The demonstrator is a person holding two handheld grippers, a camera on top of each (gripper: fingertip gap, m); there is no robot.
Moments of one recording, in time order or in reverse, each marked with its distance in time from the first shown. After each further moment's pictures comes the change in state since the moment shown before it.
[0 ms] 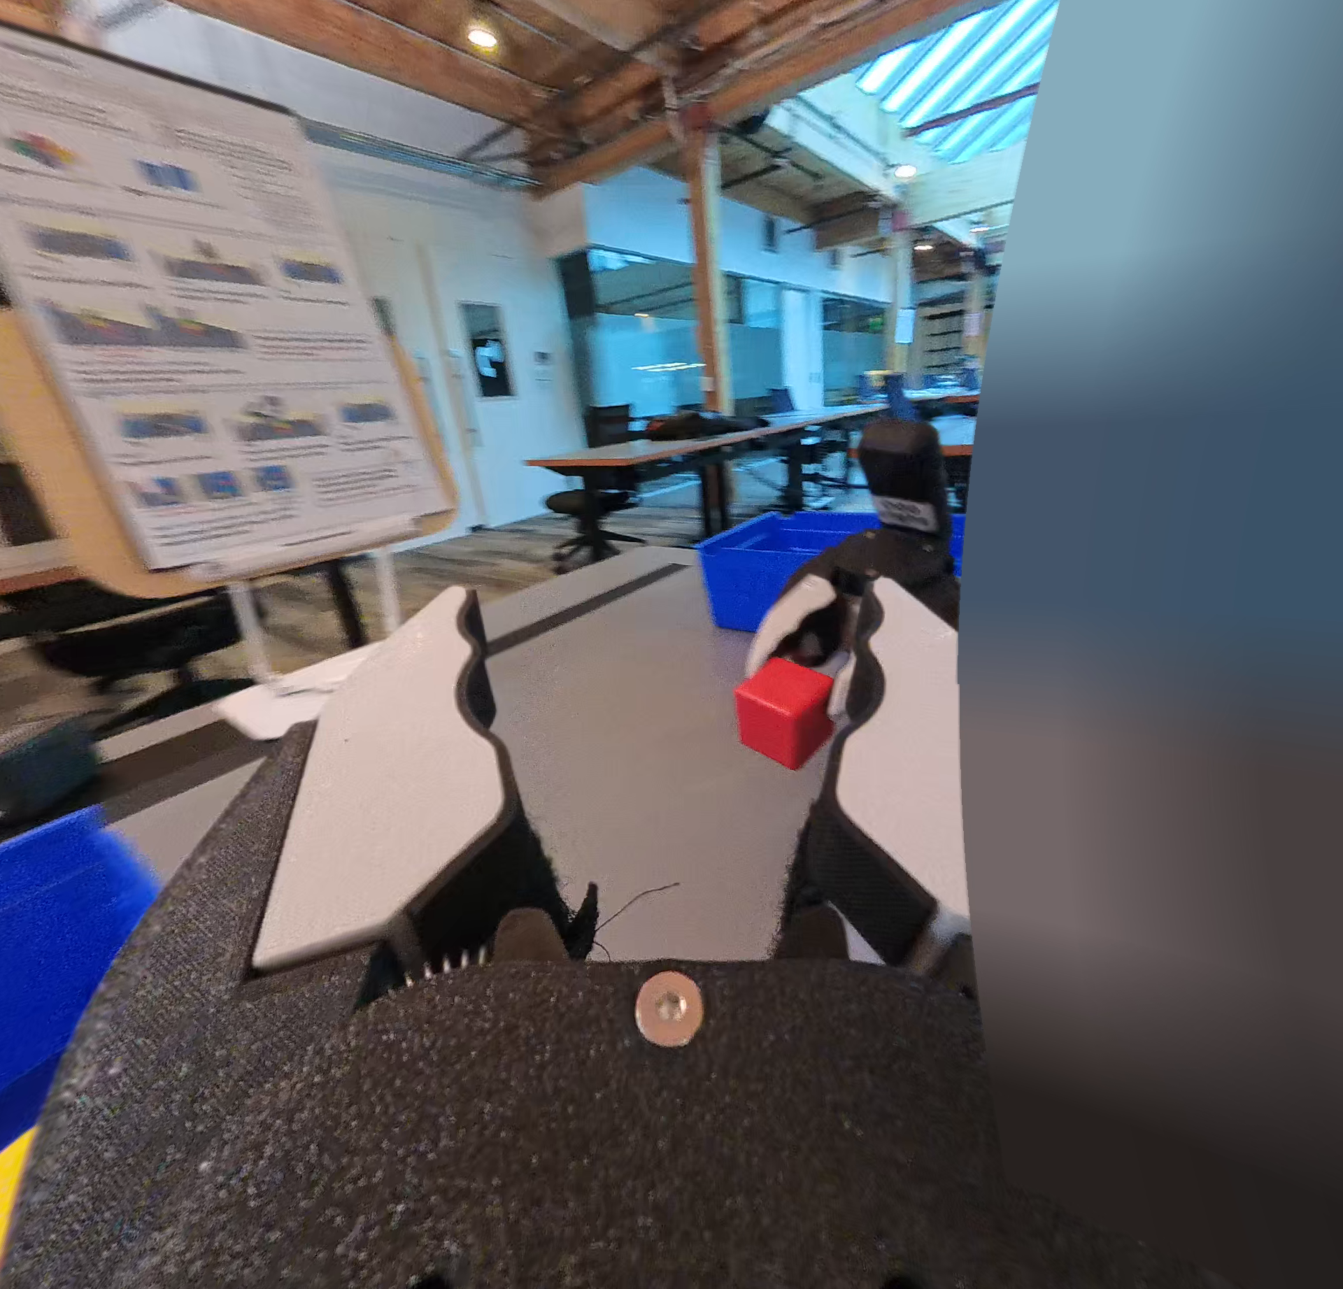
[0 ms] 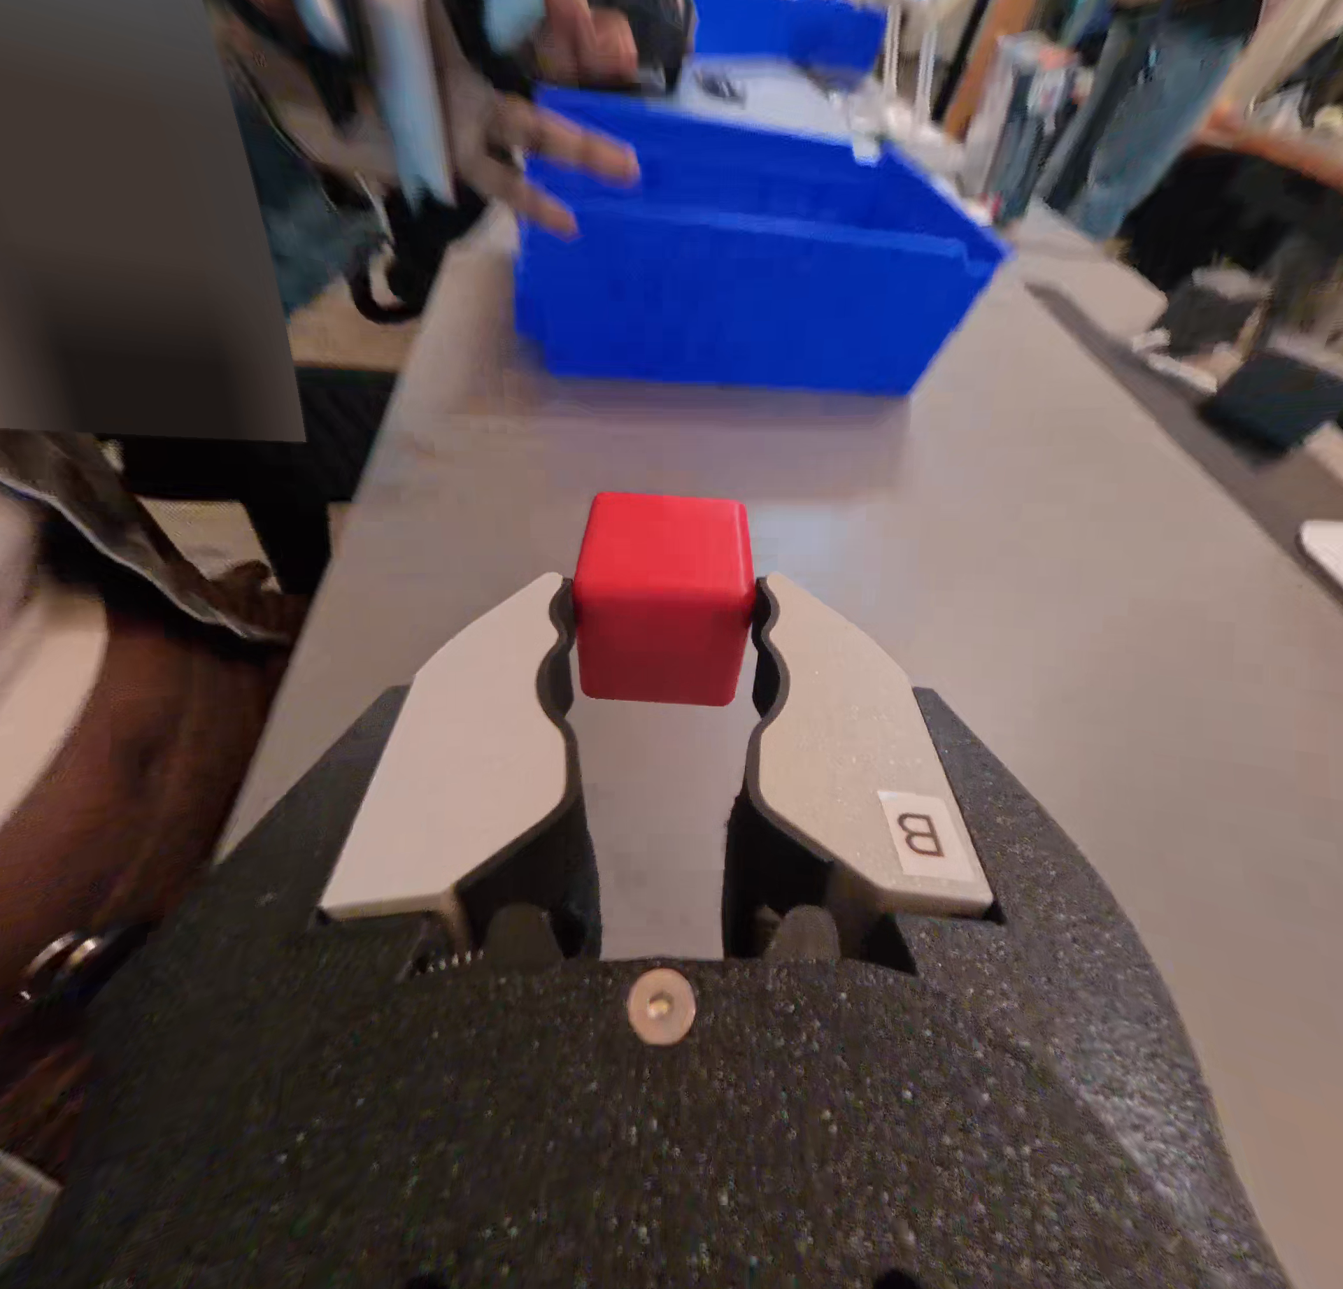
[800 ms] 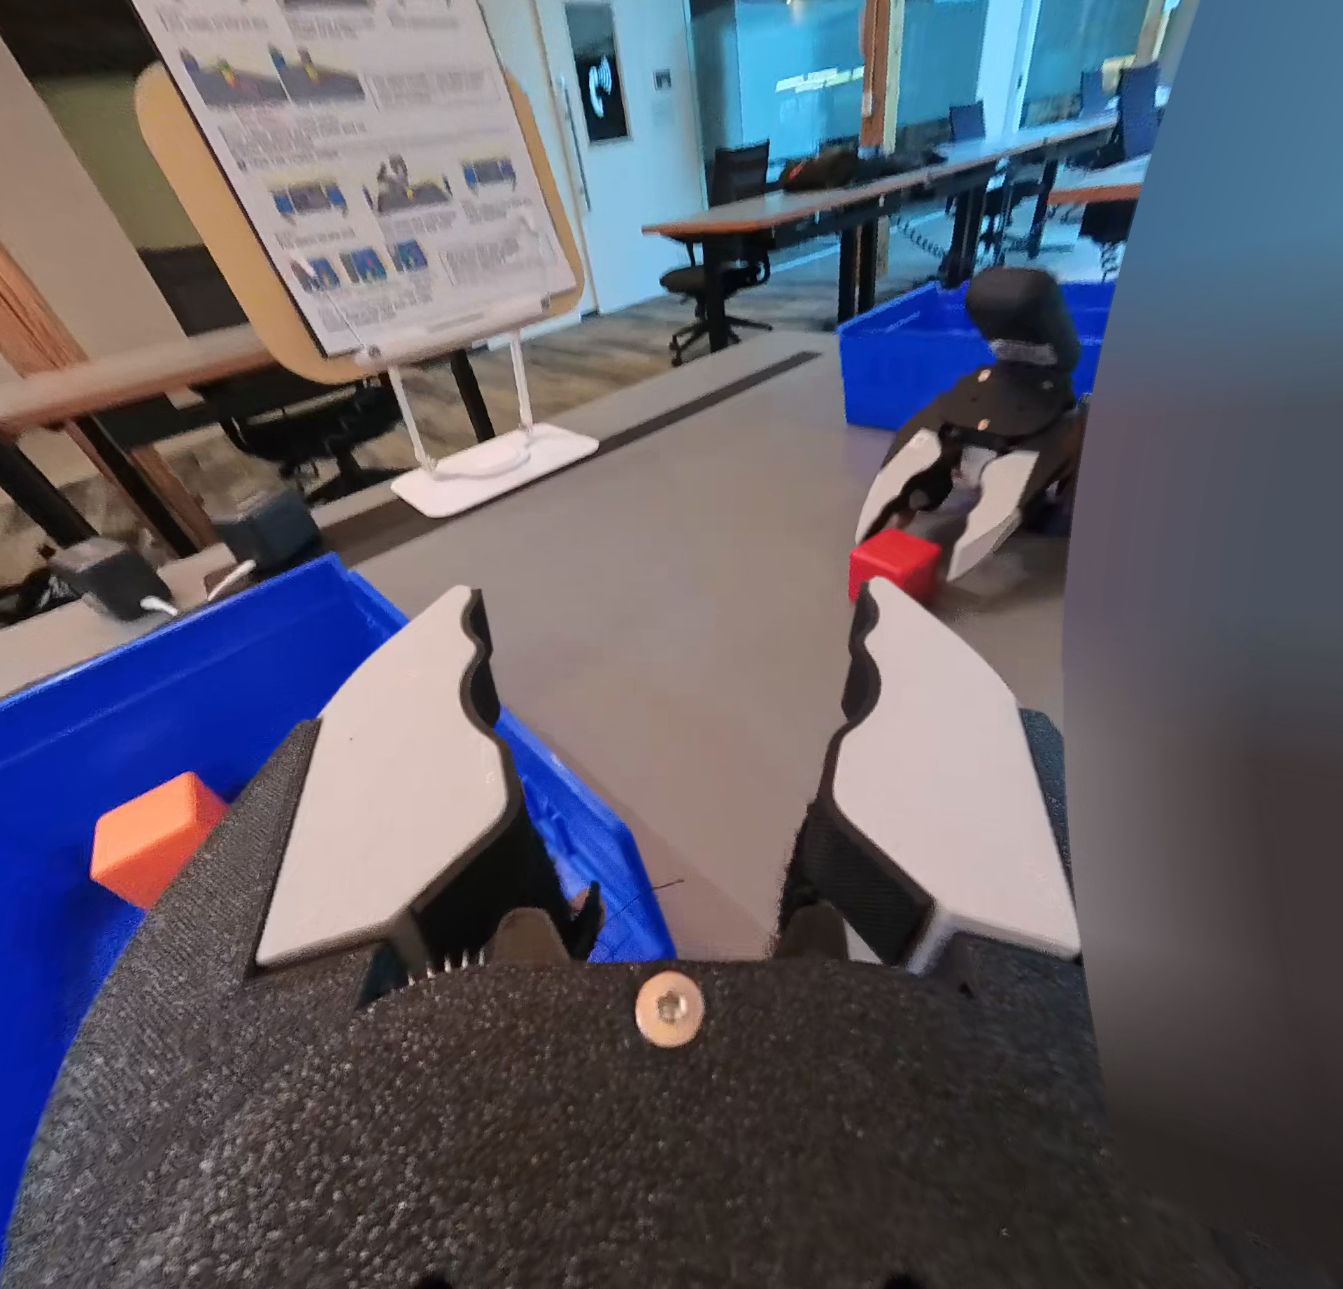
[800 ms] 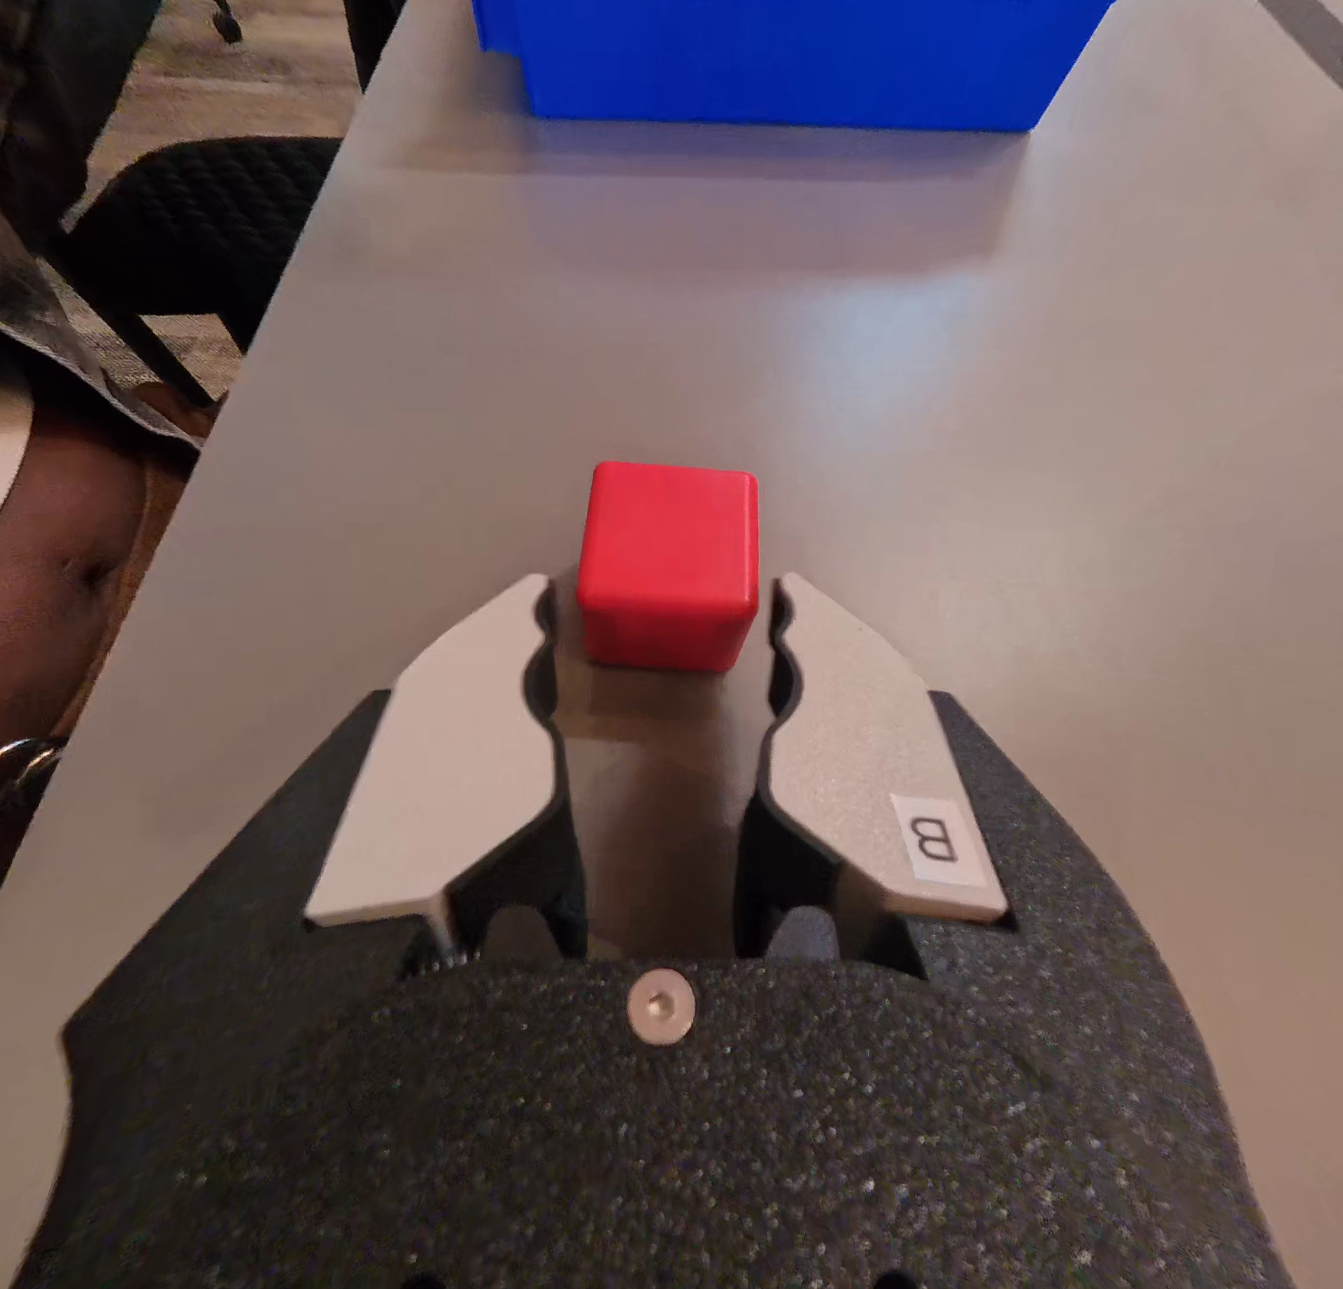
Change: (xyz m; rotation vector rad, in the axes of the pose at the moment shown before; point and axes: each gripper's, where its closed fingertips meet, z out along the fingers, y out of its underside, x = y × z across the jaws) left arm -0.038 0.034 -0.055 -0.342 -0.186 0.064; right arm 0.010 0.068 0.009 -0.173 -0.121 0.047
